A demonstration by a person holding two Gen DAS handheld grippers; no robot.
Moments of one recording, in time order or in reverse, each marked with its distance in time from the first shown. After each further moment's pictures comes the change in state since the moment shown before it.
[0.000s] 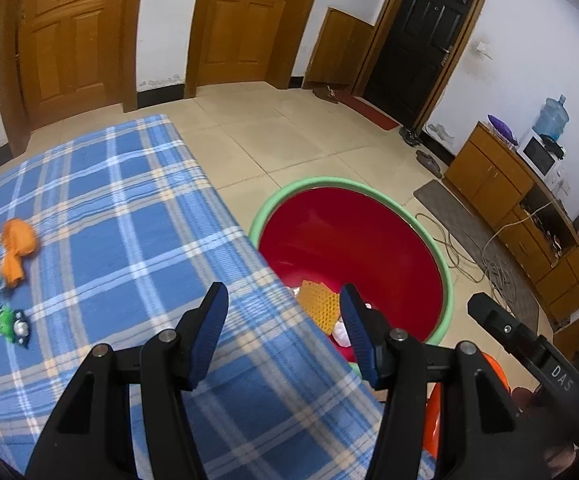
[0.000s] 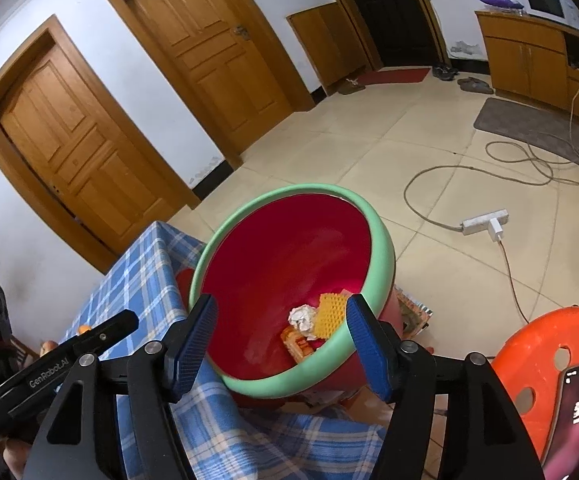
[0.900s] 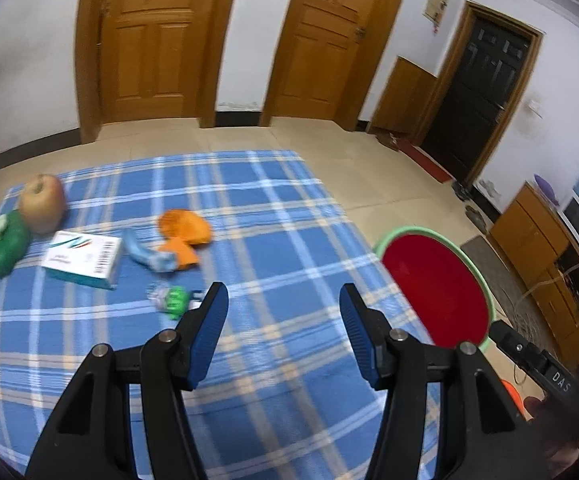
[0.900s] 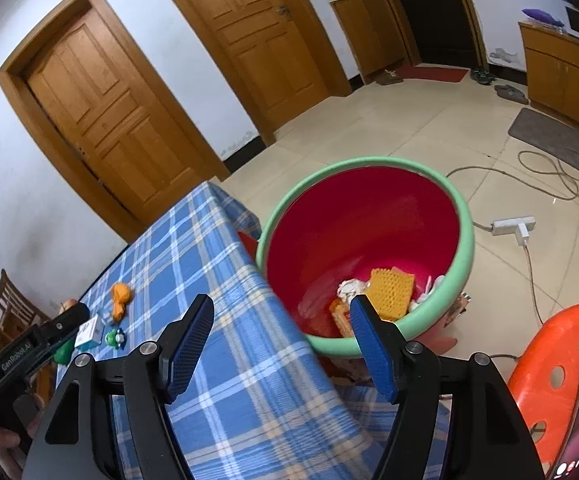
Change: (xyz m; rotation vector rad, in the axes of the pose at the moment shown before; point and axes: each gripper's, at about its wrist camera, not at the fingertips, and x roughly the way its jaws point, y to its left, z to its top) left arm -0.096 0.112 -0.019 -0.169 -0.142 0.170; right arm 0.001 0.072 -0.029 -0.110 0.073 0.066
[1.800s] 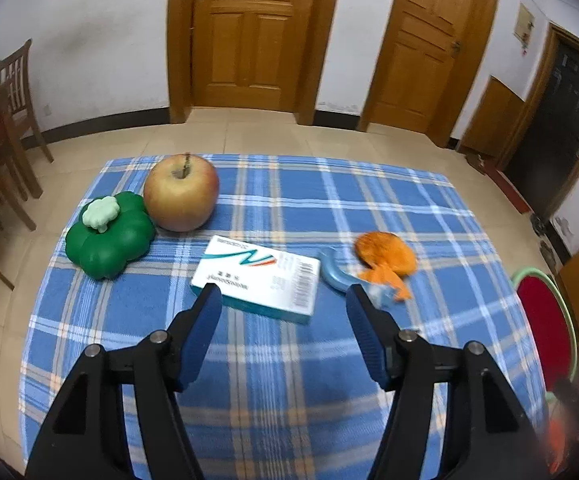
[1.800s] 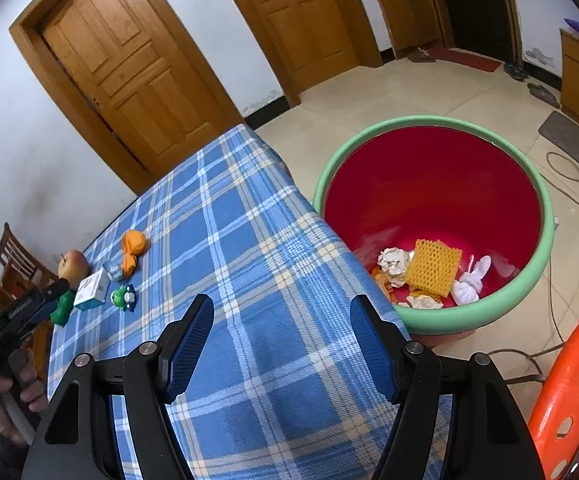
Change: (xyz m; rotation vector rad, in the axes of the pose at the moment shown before) left arm 0.021 0.140 0.017 -0.152 0.000 0.272; right arm 0.049 0.053 -0.023 -0.098 0.135 0.025
